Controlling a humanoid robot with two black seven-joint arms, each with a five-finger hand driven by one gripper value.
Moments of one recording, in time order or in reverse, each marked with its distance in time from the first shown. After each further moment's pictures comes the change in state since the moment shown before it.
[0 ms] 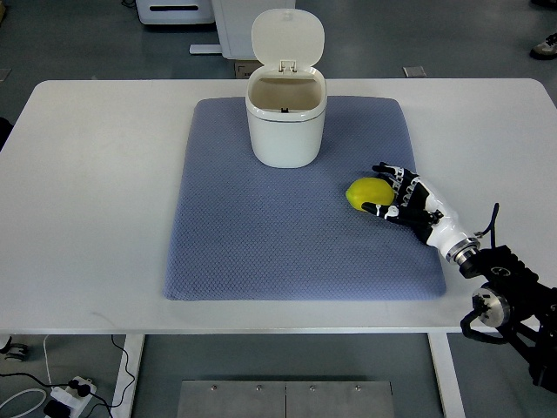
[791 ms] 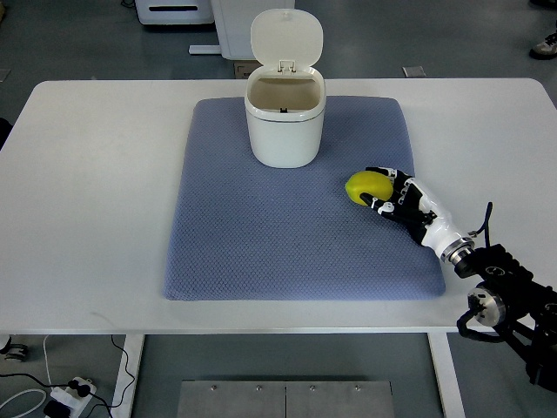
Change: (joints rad) left arm 0.000 0.000 0.000 0.000 0.000 0.000 0.000; right arm 0.023 0.003 -0.014 0.003 -0.004 0.002 -0.010
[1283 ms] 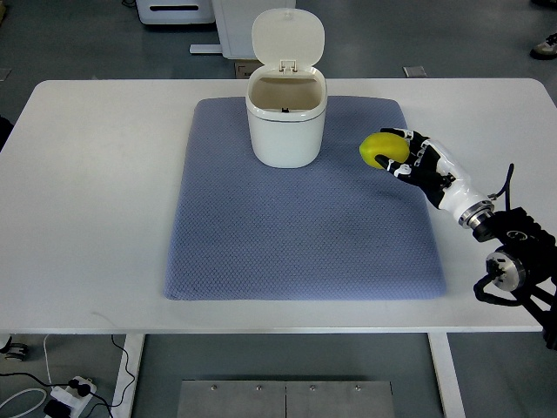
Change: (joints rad) left arm 0.000 0.000 0.000 0.000 0.000 0.000 0.000; right arm 0.105 -0.075 0.011 0.018 0.032 0.003 -0.011
